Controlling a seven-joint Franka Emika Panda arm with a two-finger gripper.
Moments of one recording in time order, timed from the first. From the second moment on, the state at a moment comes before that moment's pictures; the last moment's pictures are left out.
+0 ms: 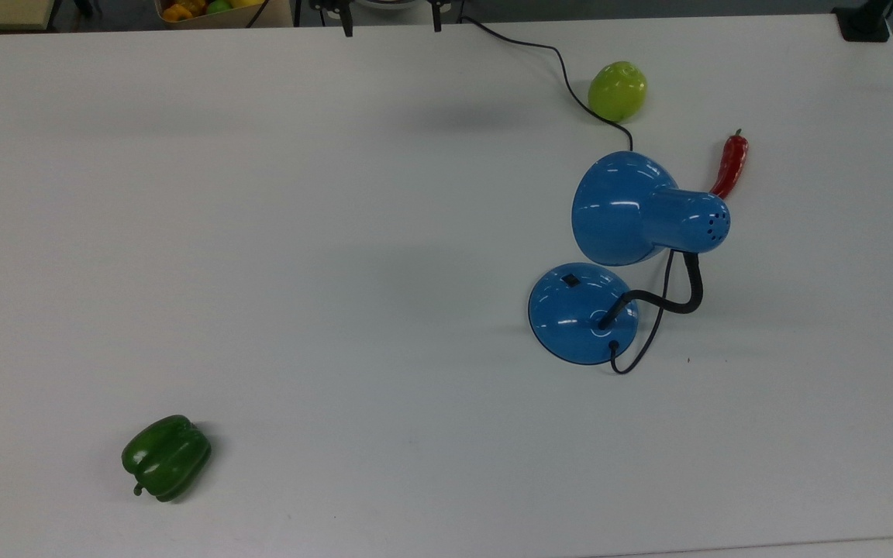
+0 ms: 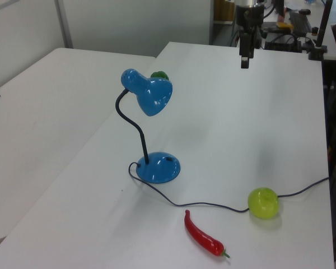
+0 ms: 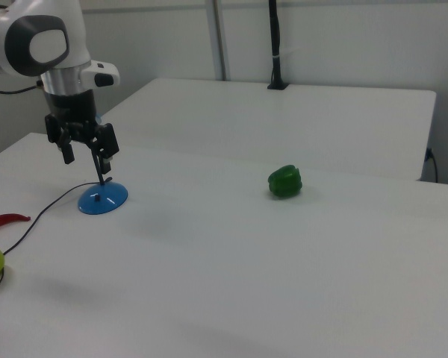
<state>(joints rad) 0.14 -0.03 -0.03 -1.72 0.07 1.65 0.02</state>
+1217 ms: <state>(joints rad) 0.14 0.01 -0.11 -1.61 0.04 1.69 -0.10</state>
